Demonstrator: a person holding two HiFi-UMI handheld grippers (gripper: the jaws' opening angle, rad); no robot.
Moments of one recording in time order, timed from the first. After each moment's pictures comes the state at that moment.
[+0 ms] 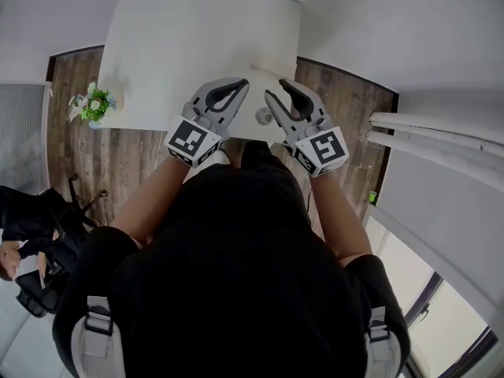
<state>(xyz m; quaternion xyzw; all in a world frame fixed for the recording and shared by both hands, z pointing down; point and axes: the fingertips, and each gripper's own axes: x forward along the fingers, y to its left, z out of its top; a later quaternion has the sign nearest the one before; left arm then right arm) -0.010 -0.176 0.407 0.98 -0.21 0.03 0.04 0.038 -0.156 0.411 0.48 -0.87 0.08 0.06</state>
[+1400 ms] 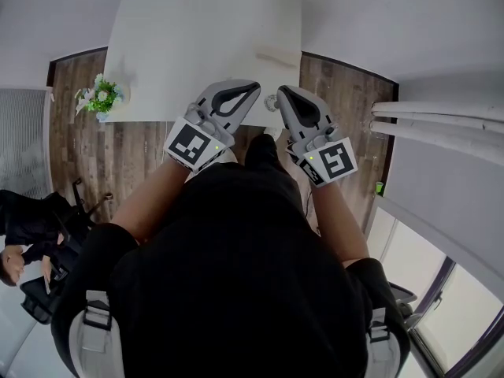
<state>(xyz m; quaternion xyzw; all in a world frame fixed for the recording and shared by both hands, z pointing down) -0.040 -0.112 0.369 0.99 -0.15 0.01 0.02 -0.002 -0.096 0.364 0.52 -0.86 0.04 0.00</state>
